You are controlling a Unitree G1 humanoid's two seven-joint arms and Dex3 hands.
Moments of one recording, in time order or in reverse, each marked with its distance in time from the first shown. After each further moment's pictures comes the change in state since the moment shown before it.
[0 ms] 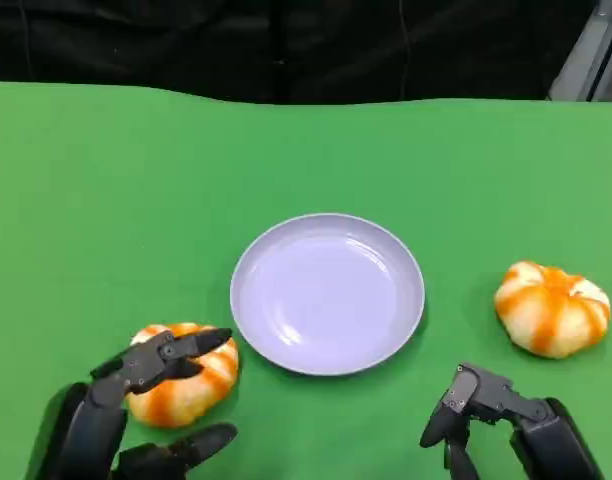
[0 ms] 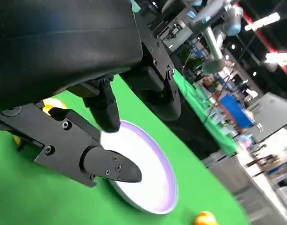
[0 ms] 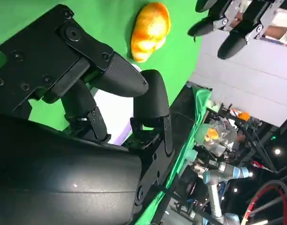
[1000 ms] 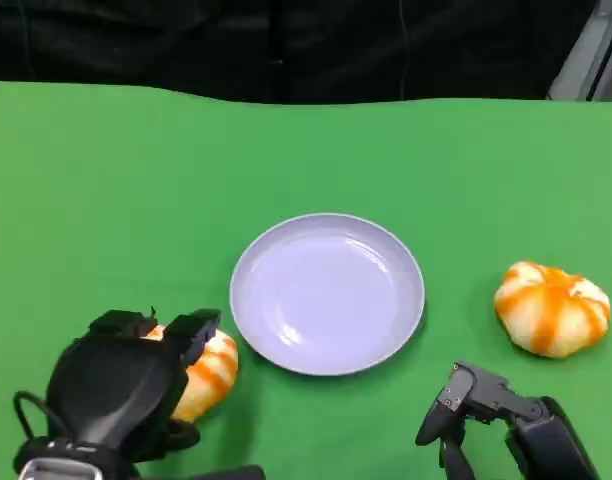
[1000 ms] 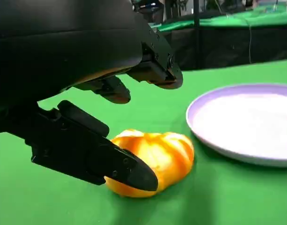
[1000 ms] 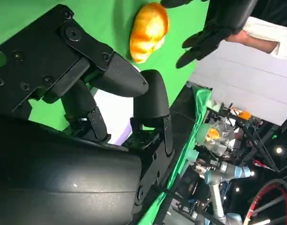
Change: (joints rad) left arm -0.168 0.182 -0.266 -0.143 0.772 0.645 -0.136; right arm -0.002 0.011 0.004 -0.001 0.000 0.009 -0.001
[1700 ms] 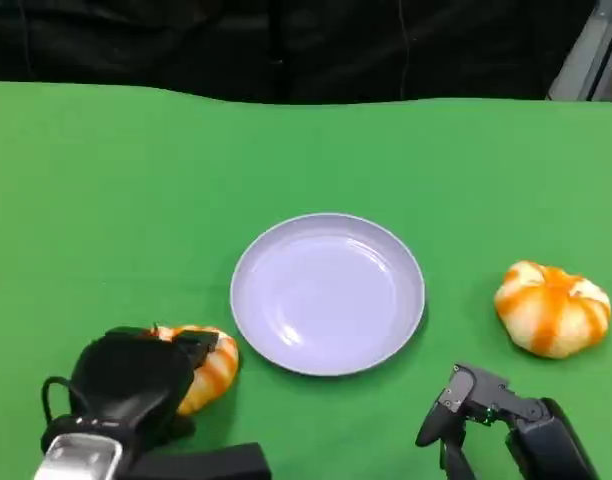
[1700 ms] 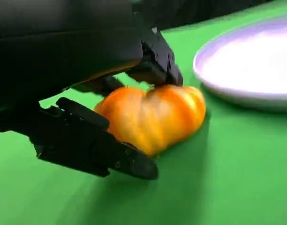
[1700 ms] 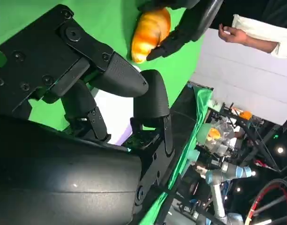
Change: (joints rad) left arm -0.169 0.058 -0.112 0.360 -0.136 -0.019 0.209; right arm 0.004 0.000 0.000 -0.002 -0.003 0.004 -0.002
